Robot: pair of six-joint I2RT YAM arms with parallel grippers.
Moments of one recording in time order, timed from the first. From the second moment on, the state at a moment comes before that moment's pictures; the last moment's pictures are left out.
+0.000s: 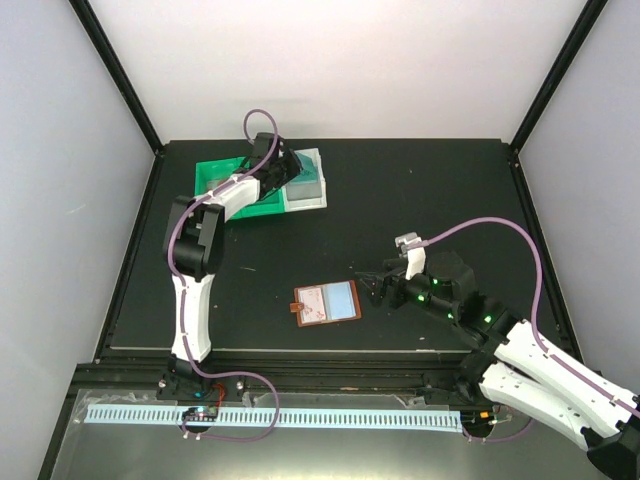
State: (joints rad) left arm -0.28 2.20 1.66 -0.04 0.17 -0.81; right arm 0.79 0.71 0.59 -0.27 -0.13 0.49
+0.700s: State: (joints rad) left arm -0.28 2.28 1.74 -0.06 0.16 -0.80; right arm 0.79 0.70 0.59 -0.31 -0.07 0.47
